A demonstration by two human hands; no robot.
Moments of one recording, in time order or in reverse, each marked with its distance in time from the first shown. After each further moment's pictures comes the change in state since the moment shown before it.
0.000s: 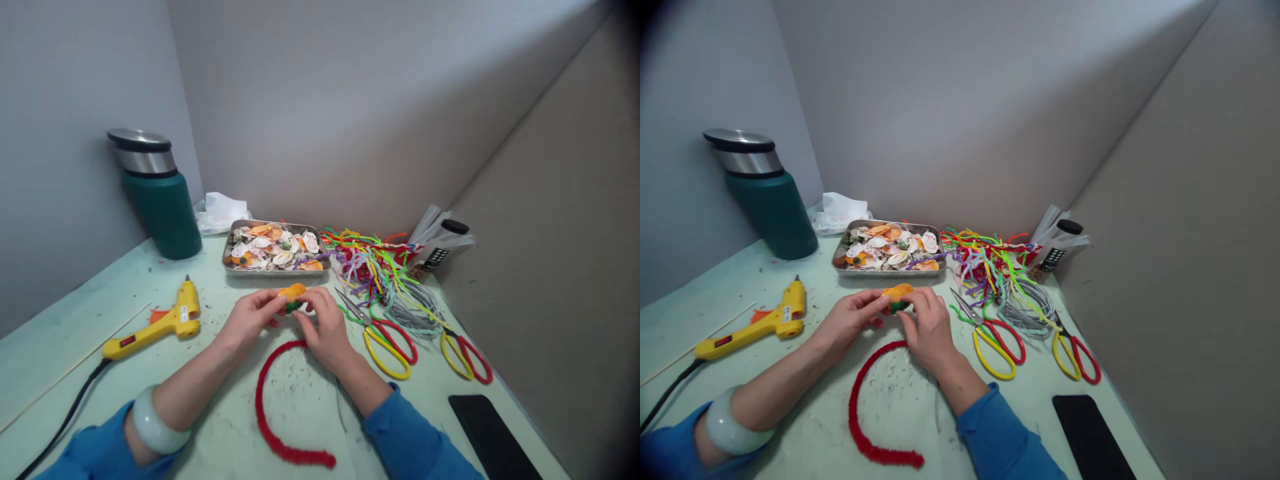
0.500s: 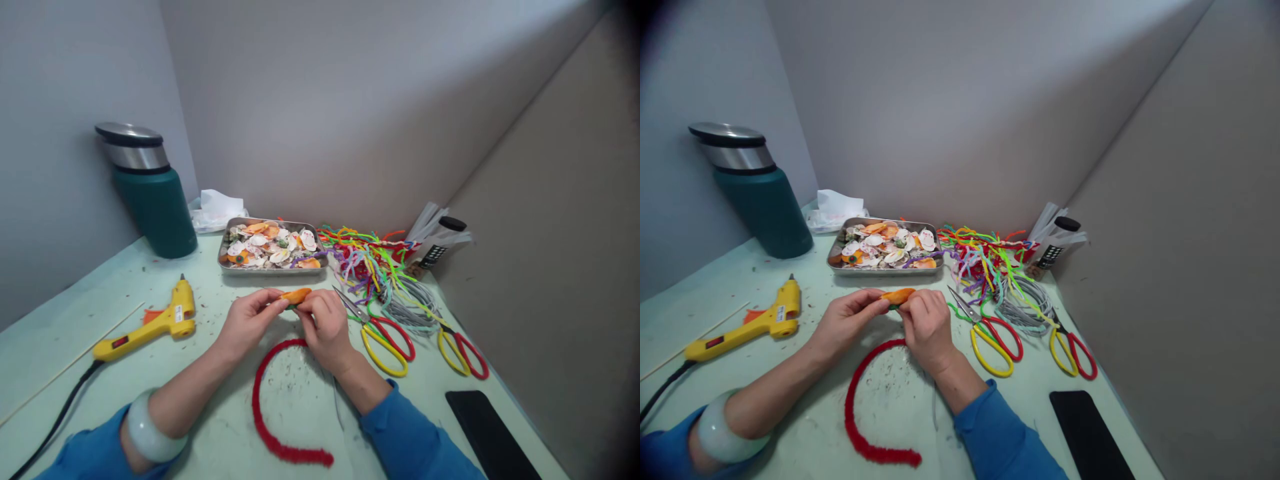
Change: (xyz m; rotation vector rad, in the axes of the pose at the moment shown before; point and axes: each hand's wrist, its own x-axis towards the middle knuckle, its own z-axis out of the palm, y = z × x) left_hand -0.002 -0.003 0.002 0.191 0.064 0.229; right_hand -0.001 0.001 -0.003 -0.132 0.105 -0.131
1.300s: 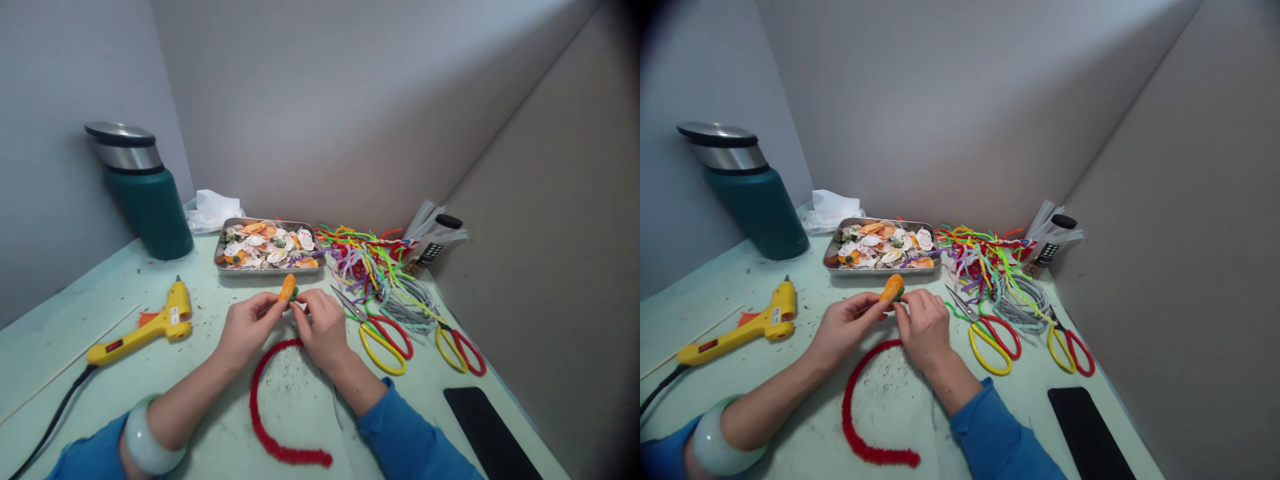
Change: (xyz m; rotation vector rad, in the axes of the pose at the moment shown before) left_hand -0.005 -0.004 0.008 0.053 0.007 -0.009; right_hand 0.001 -0.007 0.003 -0.090 -0.061 0.108
